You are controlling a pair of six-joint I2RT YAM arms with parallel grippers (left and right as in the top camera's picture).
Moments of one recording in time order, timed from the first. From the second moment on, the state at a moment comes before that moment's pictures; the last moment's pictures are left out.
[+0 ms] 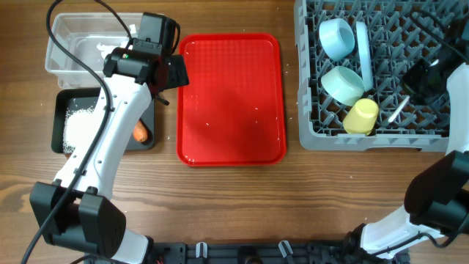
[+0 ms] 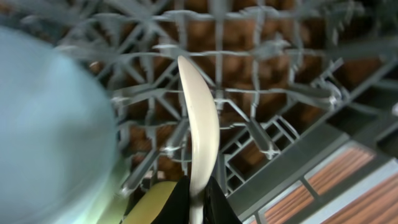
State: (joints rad) left arm -0.24 1.69 1.54 -0.99 -0.32 -0.41; right arm -0.37 1.81 1.60 -1.11 0.05 0.48
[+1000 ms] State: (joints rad) left arm -0.24 1.69 1.54 -0.99 -0.32 -0.41; right arm -0.37 1.34 1.56 -1.15 -0.38 0.30
